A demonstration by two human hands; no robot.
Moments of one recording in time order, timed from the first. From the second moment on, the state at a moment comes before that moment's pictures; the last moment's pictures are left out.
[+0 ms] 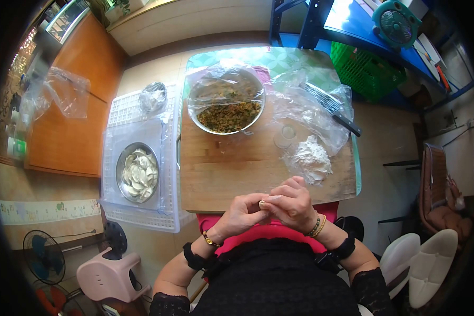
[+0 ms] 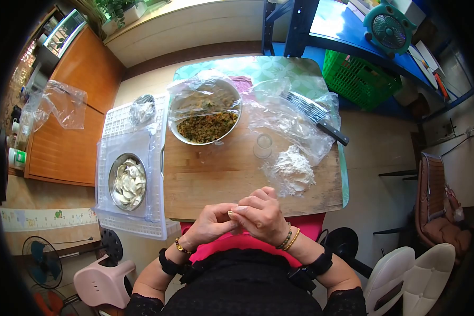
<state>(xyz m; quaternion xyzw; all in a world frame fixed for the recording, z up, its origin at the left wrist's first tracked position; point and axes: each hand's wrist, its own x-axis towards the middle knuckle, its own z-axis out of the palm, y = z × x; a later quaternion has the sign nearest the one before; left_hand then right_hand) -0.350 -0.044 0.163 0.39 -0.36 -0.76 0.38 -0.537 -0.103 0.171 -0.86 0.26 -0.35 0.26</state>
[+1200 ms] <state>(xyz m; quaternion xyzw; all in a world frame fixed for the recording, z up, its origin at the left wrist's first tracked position) -0.332 -0.037 0.164 0.44 -0.33 -0.66 0.51 -0.539 -0.103 0.169 -0.83 0.33 -0.27 0.36</state>
